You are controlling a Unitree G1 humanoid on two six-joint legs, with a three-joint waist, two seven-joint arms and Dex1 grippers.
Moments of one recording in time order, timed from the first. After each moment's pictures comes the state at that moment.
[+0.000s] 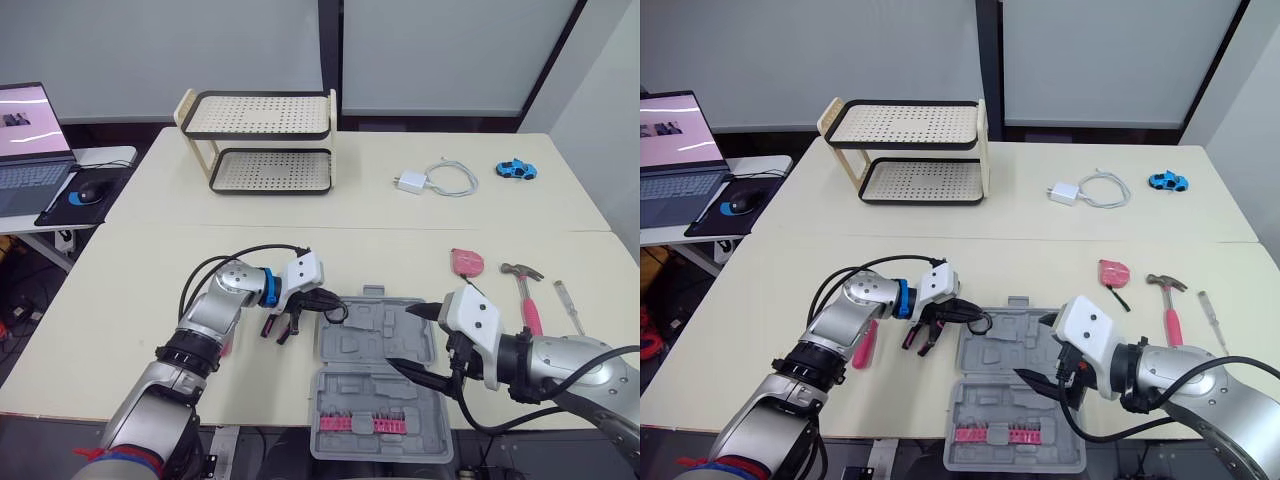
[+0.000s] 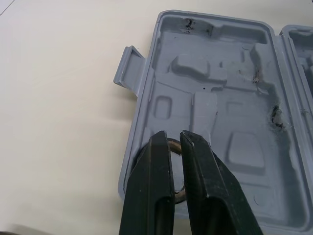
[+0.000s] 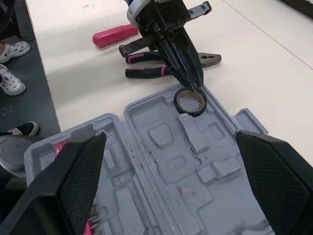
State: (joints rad) left arm -0.59 0.45 -0.31 0.43 -0.06 0.08 -1.21; right arm -0.02 -0.85 0.02 -0.92 0.67 0.91 0.52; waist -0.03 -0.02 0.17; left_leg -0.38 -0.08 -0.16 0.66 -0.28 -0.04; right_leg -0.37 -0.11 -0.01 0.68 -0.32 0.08
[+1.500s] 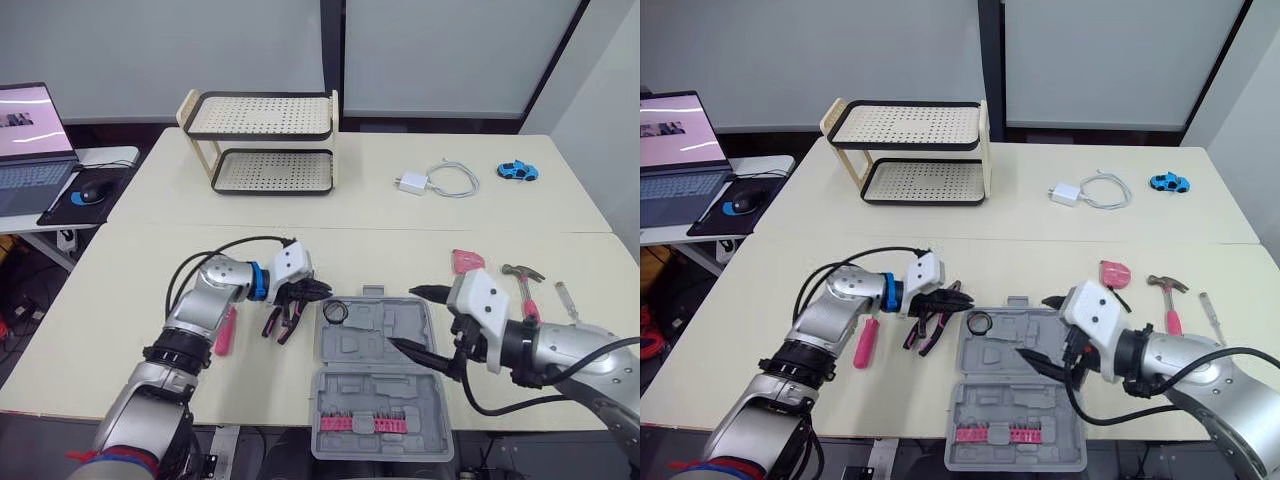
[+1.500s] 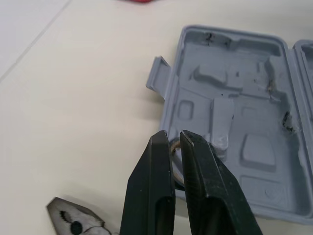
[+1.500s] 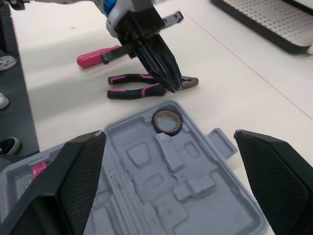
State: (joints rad) left arm -0.58 0.53 -0.20 0.31 -0.12 0.15 -1.23; right arm 0.01 -0.85 -0.10 -0.87 0.63 0.81 0.58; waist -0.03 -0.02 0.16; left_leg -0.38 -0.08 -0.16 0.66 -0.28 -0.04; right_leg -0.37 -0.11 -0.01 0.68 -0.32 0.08
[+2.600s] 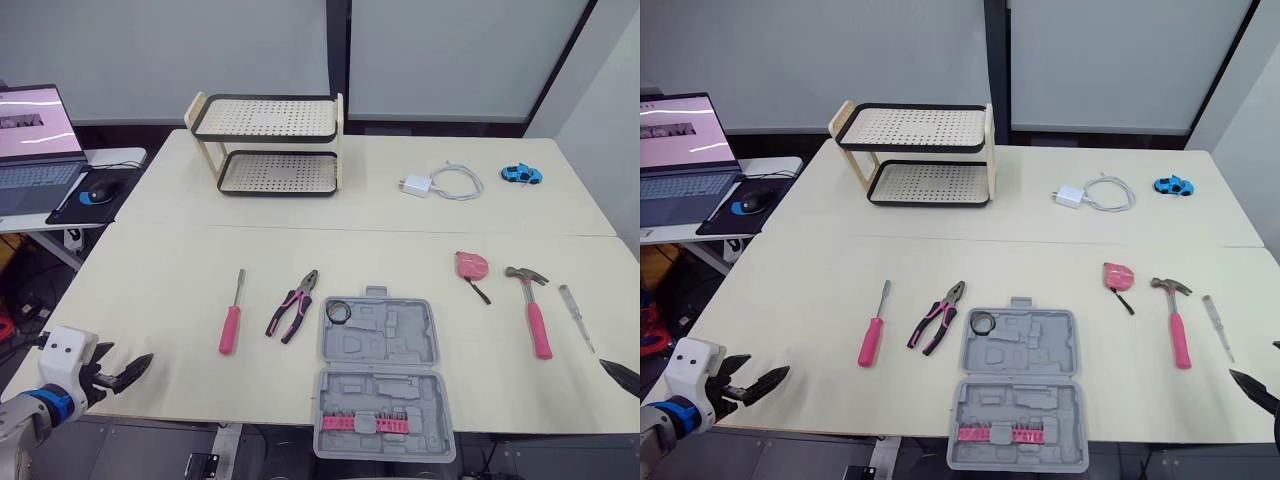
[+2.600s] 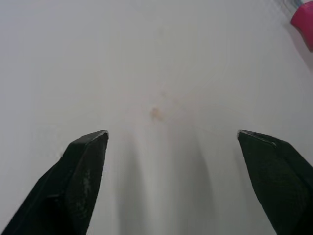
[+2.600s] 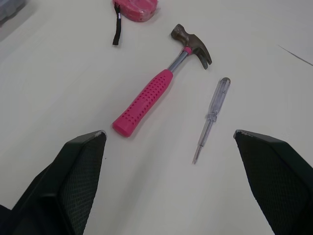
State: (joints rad) left arm 0.25 0.74 0.51 0.20 -0.30 0.23 -0.81; right arm 0.57 -0.83 -0.81 -0.23 0.34 0.33 0.97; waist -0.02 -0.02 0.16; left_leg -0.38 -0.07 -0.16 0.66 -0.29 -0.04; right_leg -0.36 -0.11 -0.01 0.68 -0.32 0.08
